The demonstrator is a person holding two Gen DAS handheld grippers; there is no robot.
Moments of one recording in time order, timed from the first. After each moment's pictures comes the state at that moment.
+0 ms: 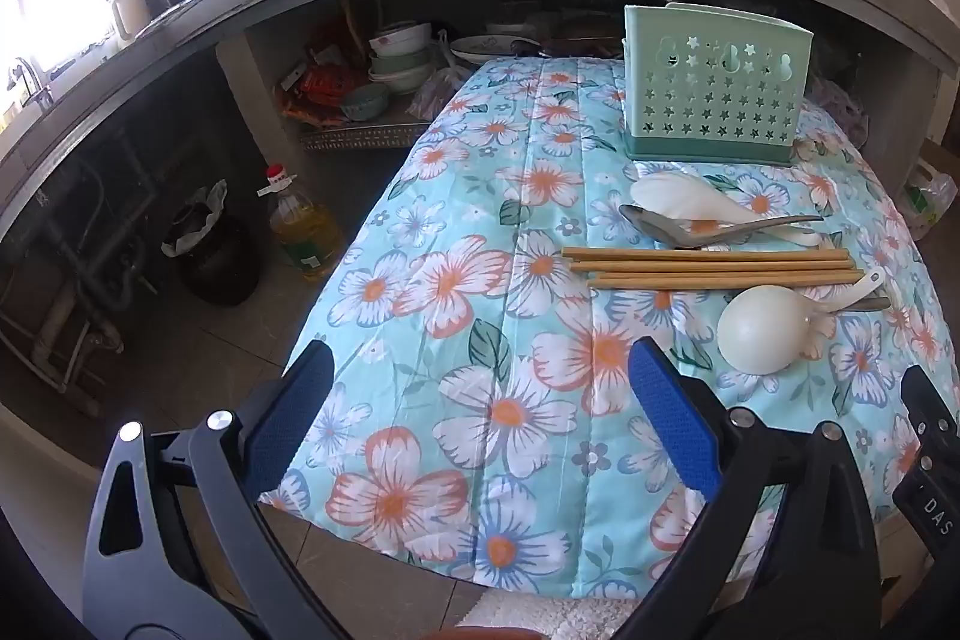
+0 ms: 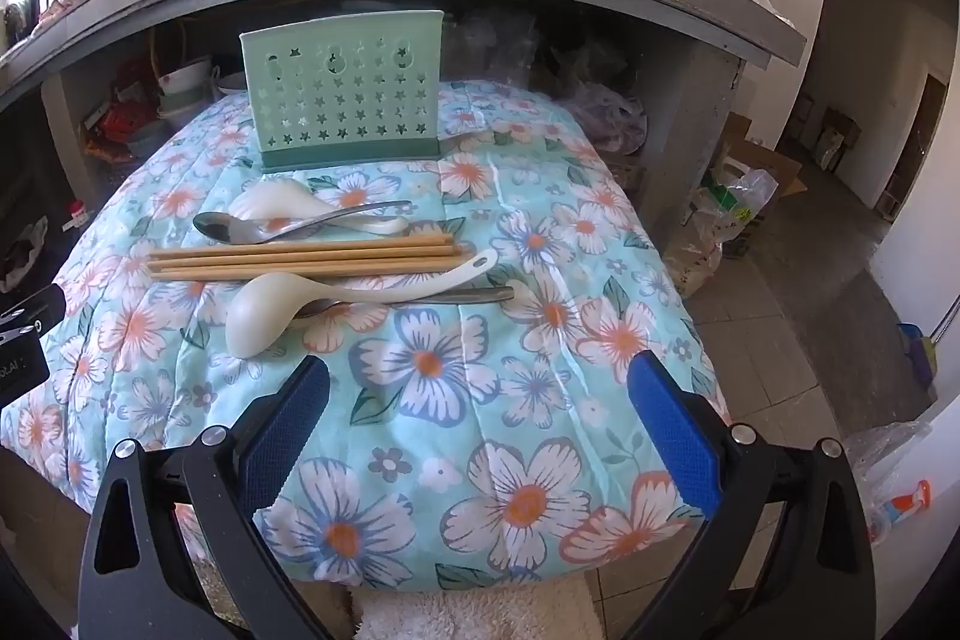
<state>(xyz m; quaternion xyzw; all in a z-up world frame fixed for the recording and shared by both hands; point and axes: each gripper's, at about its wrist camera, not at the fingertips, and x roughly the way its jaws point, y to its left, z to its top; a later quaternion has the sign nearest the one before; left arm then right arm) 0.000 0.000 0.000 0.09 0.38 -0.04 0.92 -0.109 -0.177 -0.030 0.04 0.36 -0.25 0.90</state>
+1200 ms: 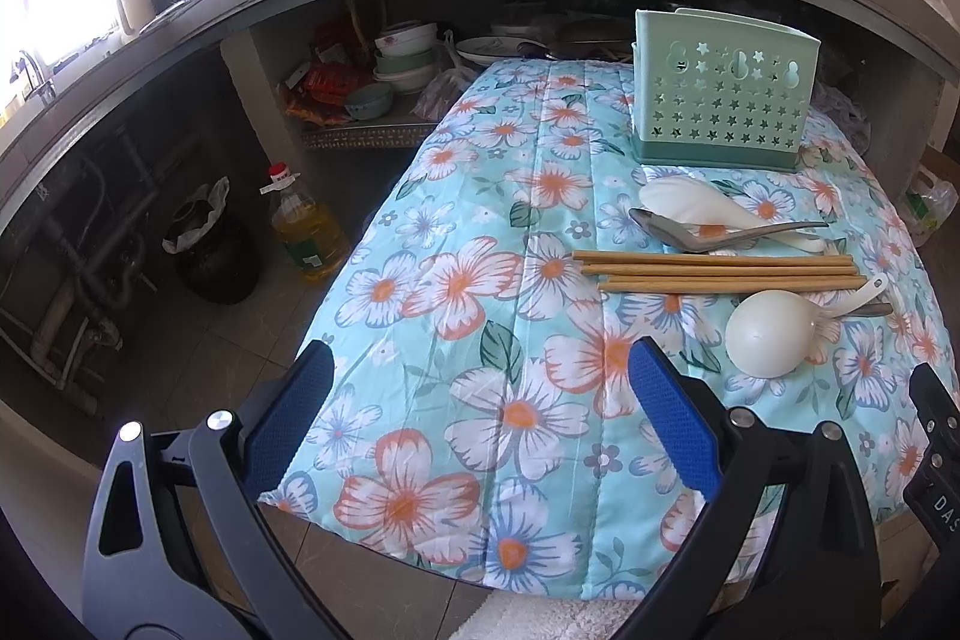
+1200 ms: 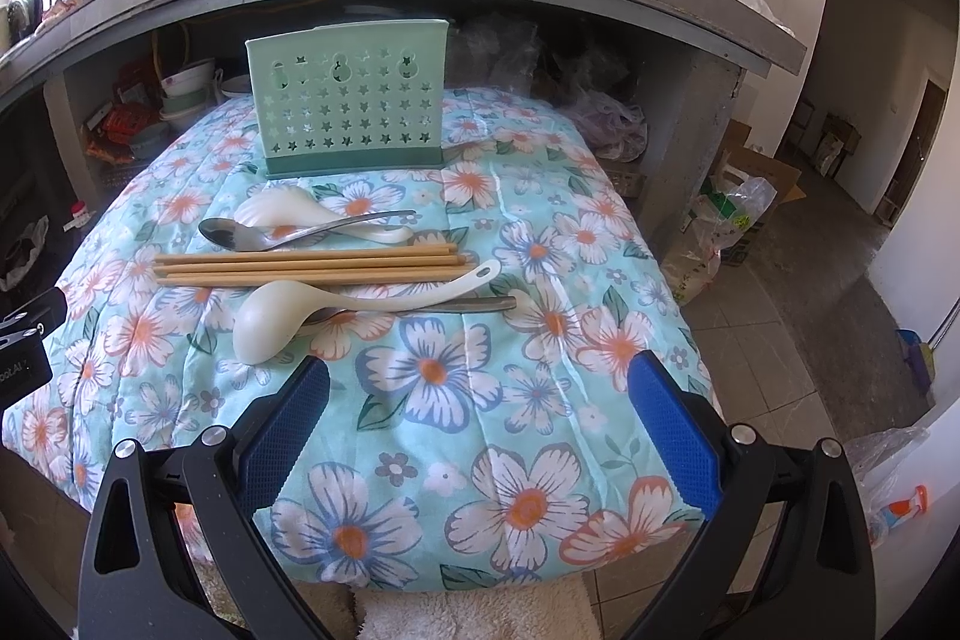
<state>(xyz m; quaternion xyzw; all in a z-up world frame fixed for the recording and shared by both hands) 0.001 0.006 0.001 0.09 0.38 -0.04 0.92 -0.110 -0.174 -0.025 0.04 0.35 -0.25 0.90</state>
